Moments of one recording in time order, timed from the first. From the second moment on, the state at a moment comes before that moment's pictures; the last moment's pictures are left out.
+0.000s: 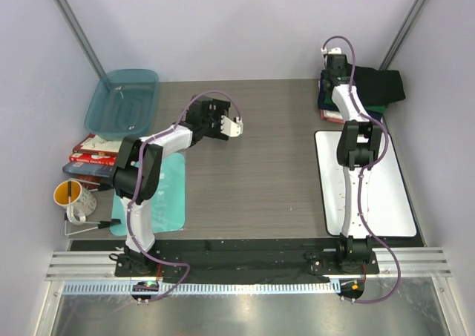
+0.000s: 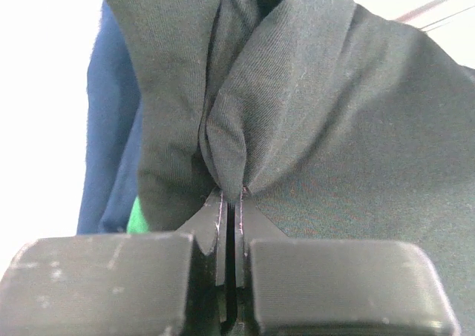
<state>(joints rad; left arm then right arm) -0.38 1.99 1.33 0.10 0.22 1.41 0.01 2.54 2.34 -0.39 0.40 -0.29</state>
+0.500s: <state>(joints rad) -0.38 2.00 1.35 0.09 0.22 1.42 0.04 2.42 2.22 -0.41 0.31 -0.28</state>
